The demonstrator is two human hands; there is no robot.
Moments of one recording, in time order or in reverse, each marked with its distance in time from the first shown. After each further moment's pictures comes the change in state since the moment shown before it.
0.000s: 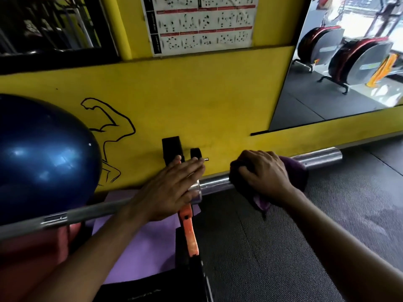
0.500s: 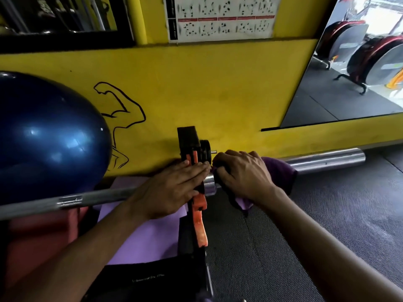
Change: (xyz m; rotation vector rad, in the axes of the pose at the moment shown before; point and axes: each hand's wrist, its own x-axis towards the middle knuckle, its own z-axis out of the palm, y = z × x) left_hand -0.033 -0.009 0.002 0.000 0.105 0.084; right_hand 0.015 -0.078 0.030 -0.067 -0.143 -0.160
